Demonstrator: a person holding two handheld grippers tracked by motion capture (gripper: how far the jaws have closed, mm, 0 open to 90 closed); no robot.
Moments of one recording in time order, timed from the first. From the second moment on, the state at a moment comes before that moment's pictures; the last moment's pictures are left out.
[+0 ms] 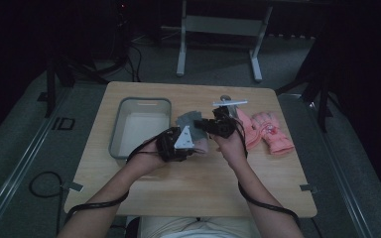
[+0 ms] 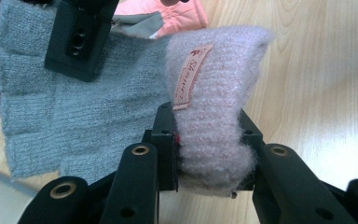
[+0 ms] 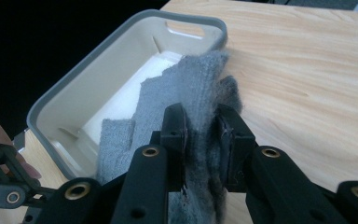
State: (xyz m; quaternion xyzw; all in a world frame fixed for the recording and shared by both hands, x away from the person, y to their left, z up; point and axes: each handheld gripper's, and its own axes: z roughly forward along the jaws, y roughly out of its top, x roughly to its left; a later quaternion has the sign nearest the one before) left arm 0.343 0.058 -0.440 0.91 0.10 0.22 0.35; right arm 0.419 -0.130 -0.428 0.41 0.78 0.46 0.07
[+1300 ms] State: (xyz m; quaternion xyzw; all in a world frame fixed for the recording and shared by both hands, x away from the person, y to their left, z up) left arm 0.373 0.175 -0.437 0.94 0.09 0.23 0.25; right arm 0.457 -0.006 -0.439 0.39 0.80 0.47 0.03
